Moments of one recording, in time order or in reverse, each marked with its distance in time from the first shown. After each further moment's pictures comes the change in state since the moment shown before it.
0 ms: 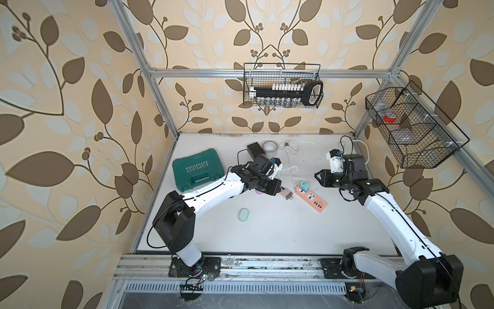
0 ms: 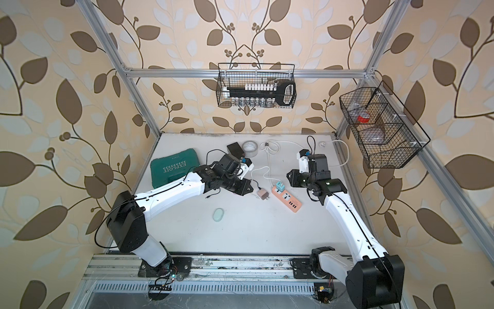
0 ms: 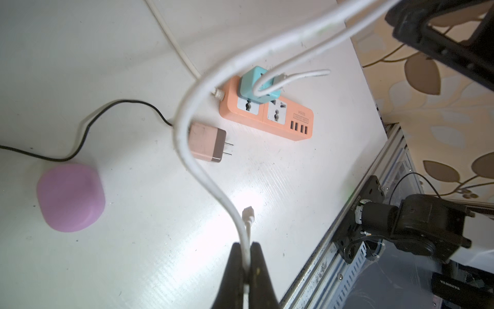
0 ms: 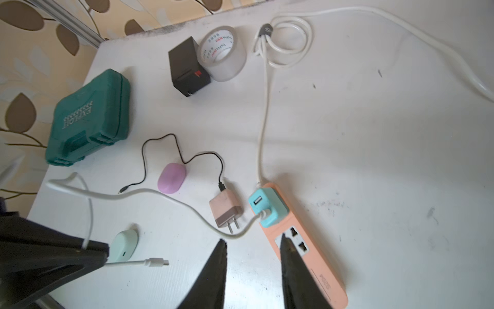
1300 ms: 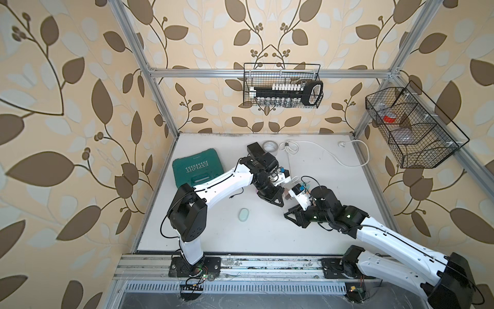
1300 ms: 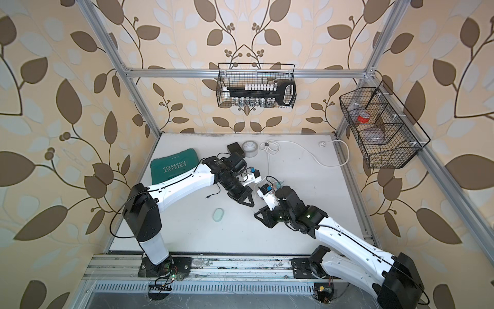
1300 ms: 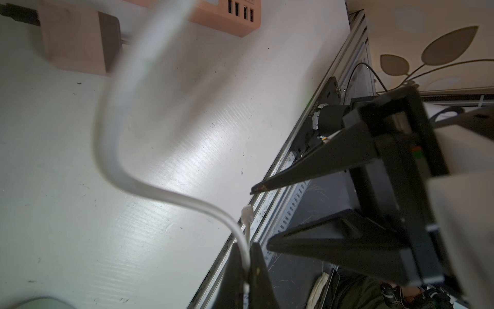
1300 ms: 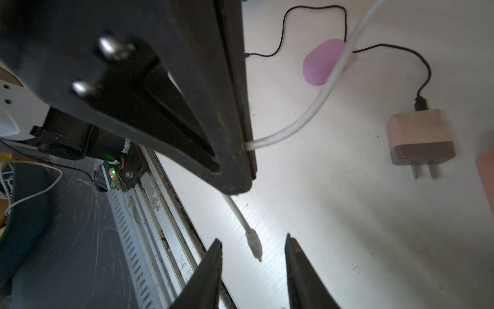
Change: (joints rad) left arm -0.005 0.139 0.216 -0.436 0.306 0.249; right arm 0.616 -0.121 -0.295 0.179 -0.080 0.002
